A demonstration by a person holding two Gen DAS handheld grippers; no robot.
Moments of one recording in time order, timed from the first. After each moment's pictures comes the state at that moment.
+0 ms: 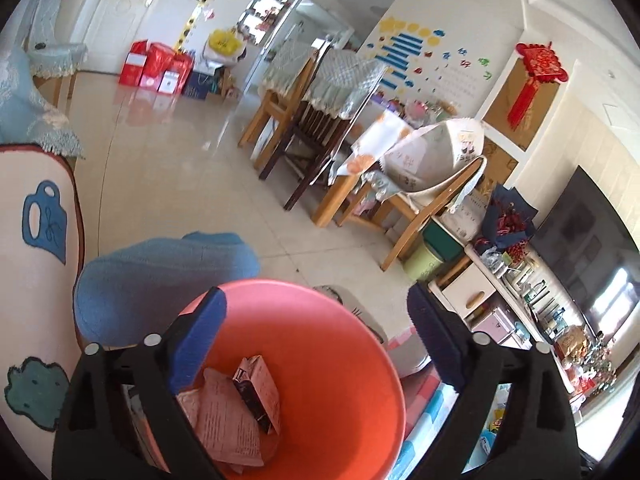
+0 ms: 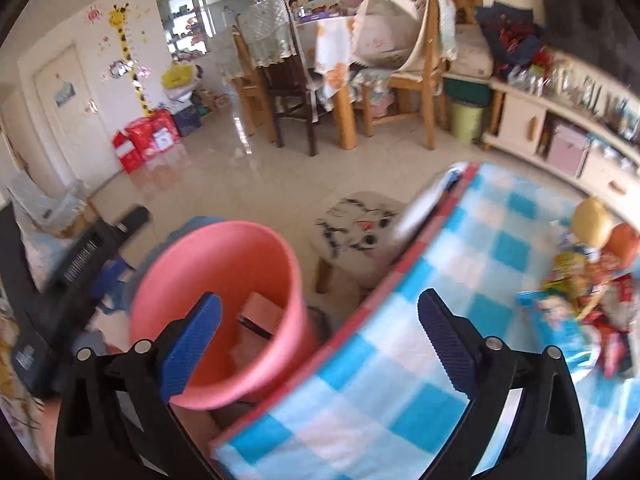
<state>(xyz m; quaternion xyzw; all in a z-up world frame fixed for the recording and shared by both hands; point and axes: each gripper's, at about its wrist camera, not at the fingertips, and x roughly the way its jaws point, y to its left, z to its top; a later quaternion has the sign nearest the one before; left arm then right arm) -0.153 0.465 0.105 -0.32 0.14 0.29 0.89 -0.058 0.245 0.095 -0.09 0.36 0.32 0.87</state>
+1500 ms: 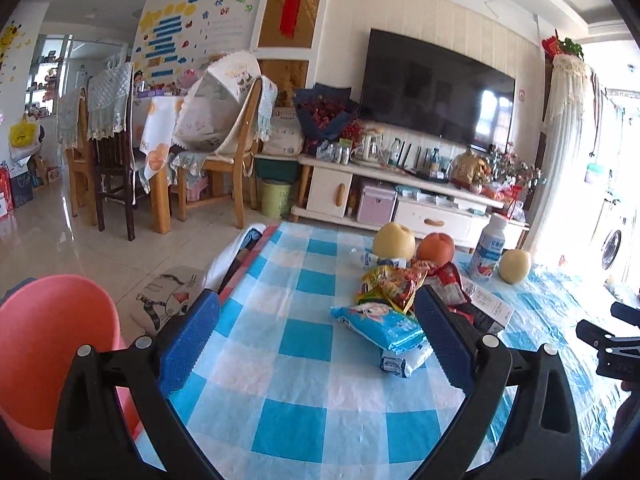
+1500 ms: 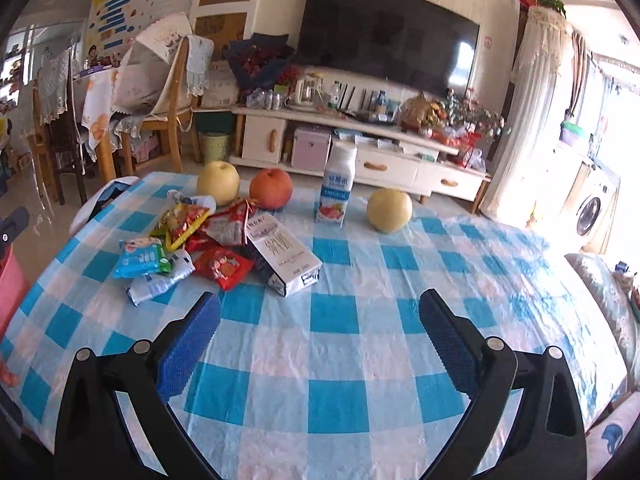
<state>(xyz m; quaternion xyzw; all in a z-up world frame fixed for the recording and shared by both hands) -0.072 0.209 0.109 -0.08 0.22 0.01 0.97 -0.087 -0.084 0.062 -0.04 0.32 -0.04 0.95</state>
